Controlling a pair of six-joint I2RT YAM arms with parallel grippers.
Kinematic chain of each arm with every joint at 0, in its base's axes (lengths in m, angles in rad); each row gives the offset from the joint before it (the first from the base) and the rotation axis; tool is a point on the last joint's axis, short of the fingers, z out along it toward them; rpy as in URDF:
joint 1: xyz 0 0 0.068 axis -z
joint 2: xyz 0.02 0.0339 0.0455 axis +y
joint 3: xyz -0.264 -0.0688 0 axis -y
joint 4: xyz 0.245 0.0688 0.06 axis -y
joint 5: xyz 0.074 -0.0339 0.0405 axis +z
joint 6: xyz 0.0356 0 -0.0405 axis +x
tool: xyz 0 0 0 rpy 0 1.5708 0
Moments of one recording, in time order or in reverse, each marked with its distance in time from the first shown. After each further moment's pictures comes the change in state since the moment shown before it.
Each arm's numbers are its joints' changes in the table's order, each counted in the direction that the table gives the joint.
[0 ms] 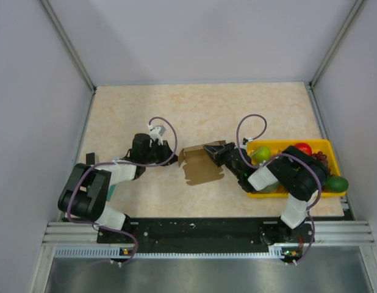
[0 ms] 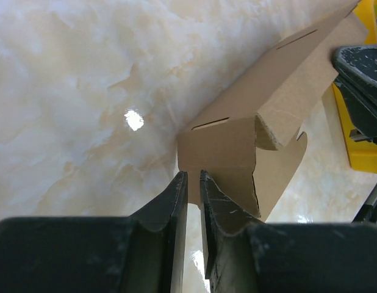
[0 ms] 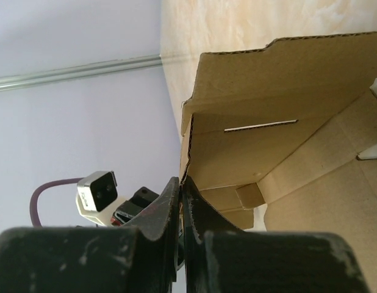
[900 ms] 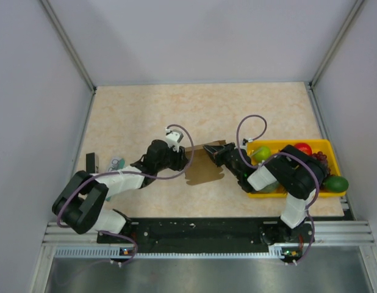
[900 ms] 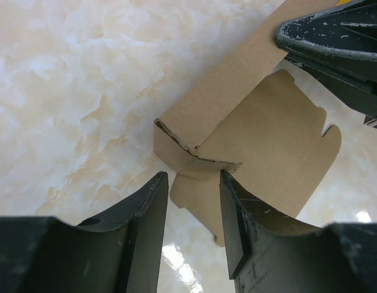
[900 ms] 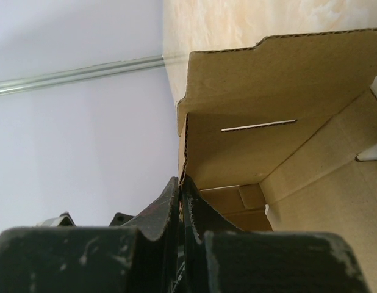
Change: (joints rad) left arm 0.265 -0.091 0.000 -0.019 0.323 0.180; right arm 0.000 0.023 -0.002 0.026 0.002 0.022
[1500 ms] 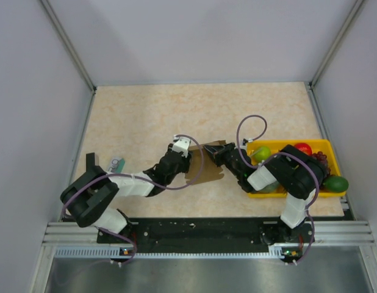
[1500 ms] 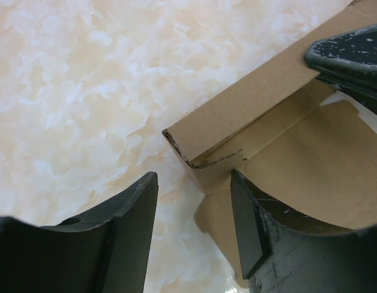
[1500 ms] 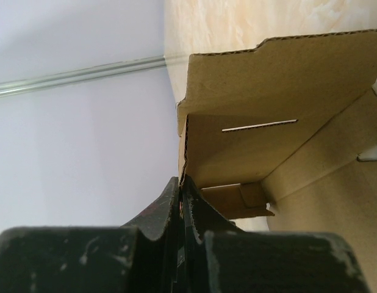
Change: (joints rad) left arm 0.225 0.066 -0.045 0.190 0.521 0.097; right arm -0.002 0.006 0.000 0.008 0.002 0.014
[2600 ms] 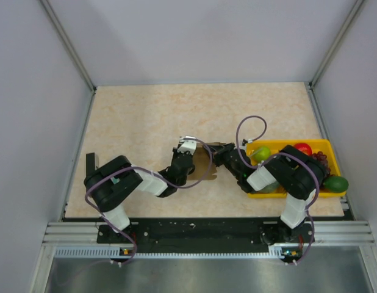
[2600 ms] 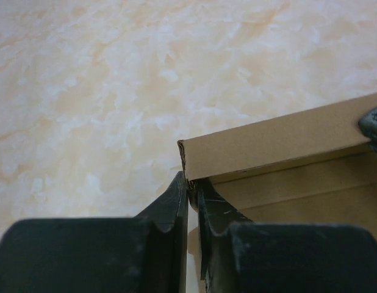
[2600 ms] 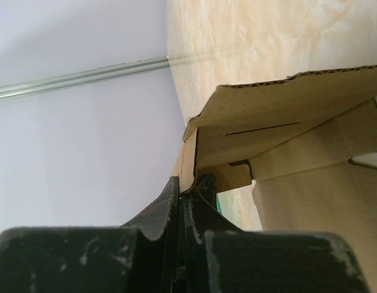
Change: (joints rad) left arm 0.108 0.245 0.066 0.271 0.423 0.097; right arm -0.012 -0.001 0.003 -0.004 -0.012 0.016
